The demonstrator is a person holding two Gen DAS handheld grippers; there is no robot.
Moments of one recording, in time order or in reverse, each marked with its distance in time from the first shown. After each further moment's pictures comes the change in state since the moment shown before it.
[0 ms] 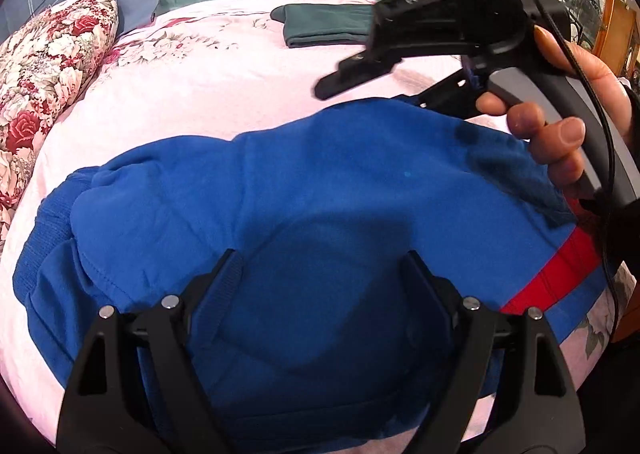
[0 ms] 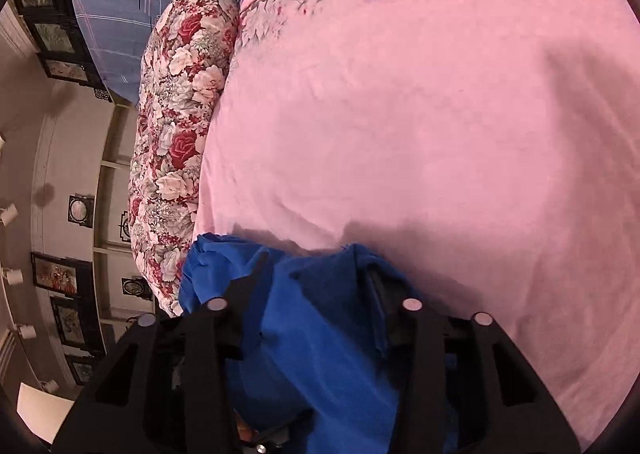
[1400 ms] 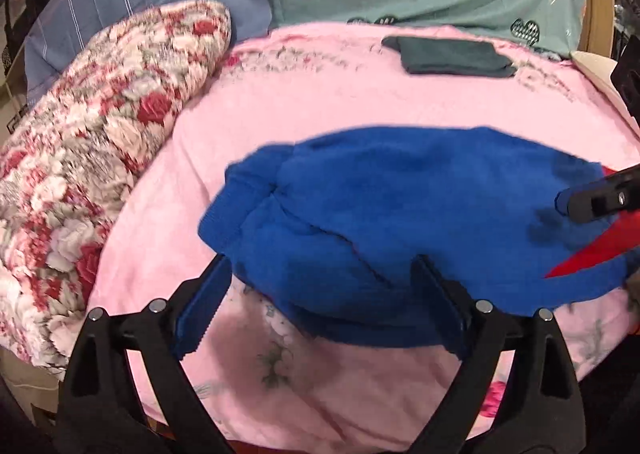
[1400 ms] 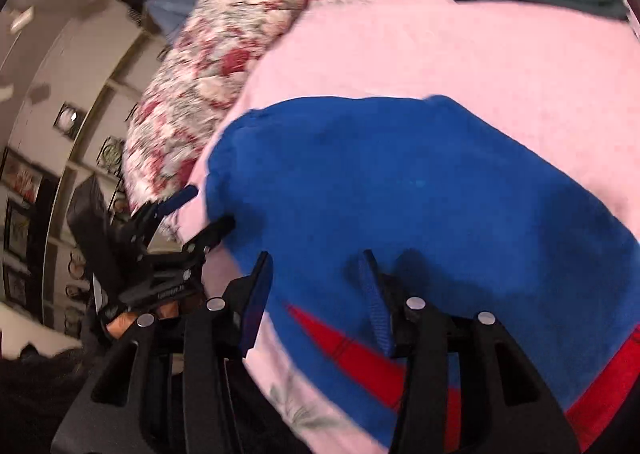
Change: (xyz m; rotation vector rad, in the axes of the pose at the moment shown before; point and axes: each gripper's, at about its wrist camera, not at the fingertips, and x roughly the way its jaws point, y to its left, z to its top) left arm -0.083 0.059 -0.041 -0.078 -0.101 0.283; right arm -0.024 0.079 -0.146 -0.358 -0.021 -0.120
